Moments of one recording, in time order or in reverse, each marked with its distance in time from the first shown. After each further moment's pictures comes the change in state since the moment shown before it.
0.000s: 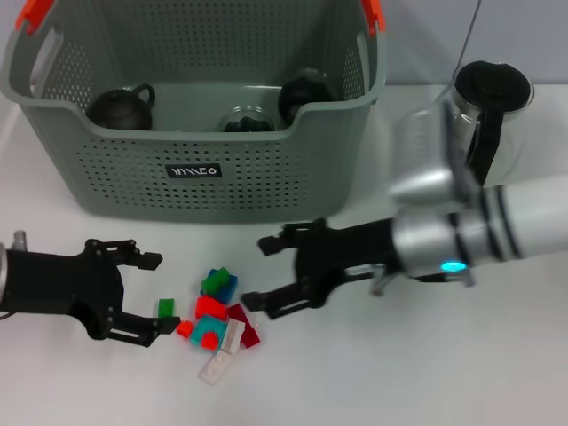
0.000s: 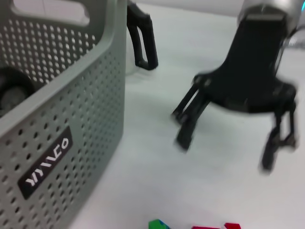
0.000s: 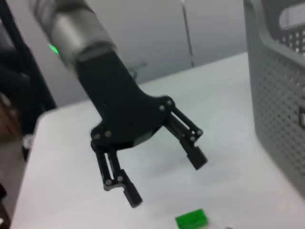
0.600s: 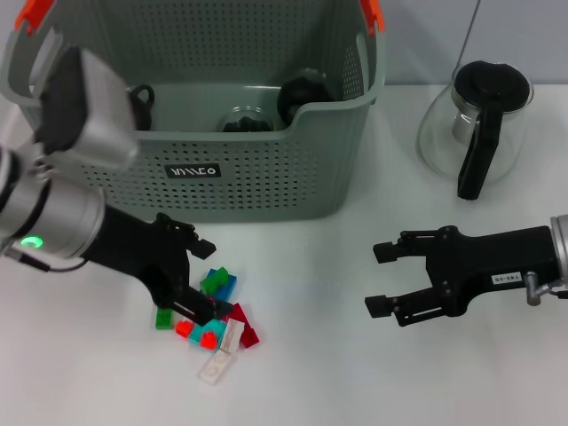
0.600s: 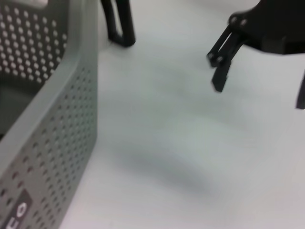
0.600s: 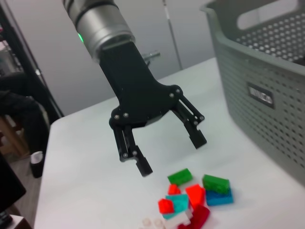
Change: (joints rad) left arm -0.120 -0.003 0.364 0.139 0.072 -0.046 -0.432; right arm -0.149 -0.083 0.418 -0.026 -0.314 -0.315 -0.012
